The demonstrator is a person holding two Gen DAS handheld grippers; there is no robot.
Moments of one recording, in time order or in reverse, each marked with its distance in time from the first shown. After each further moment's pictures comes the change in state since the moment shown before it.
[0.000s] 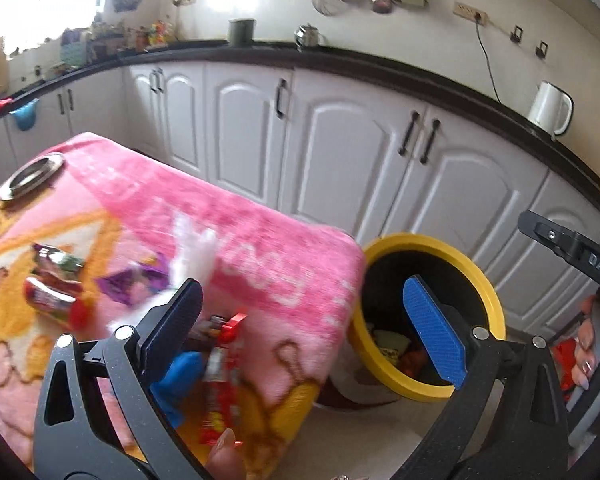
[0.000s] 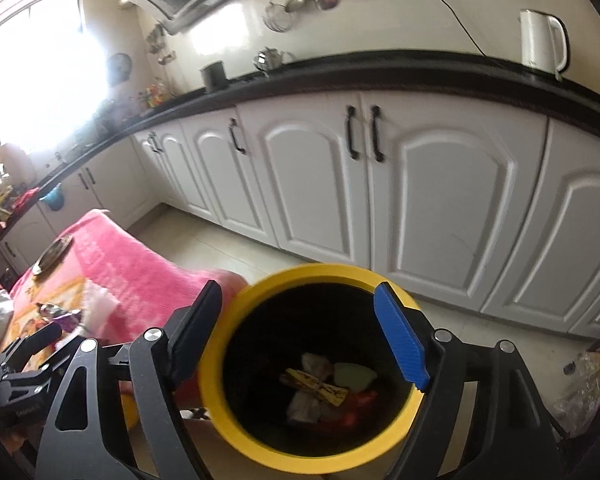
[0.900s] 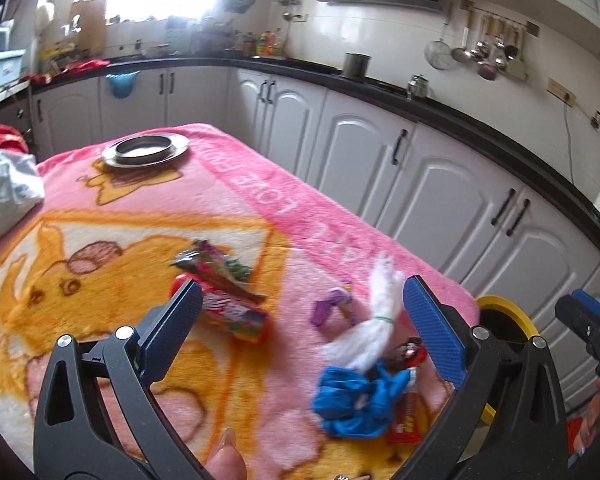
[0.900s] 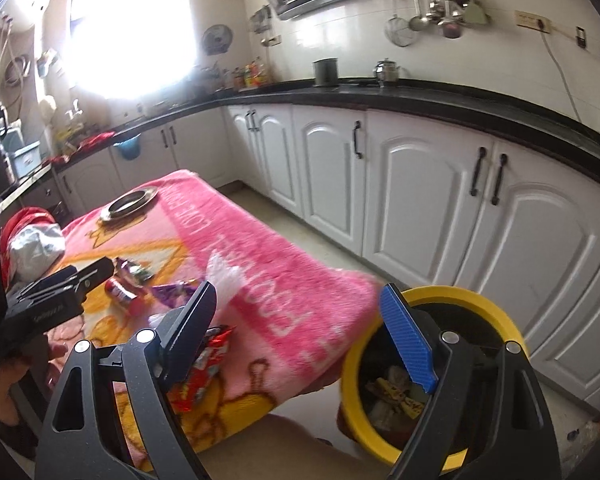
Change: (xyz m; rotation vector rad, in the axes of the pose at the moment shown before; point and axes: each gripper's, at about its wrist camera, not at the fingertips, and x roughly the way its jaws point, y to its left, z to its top) left arm -0.055 0.150 -0.004 -0.252 -0.097 0.215; right arm -0.010 0.155 -0.016 -0.252 0.008 0.202
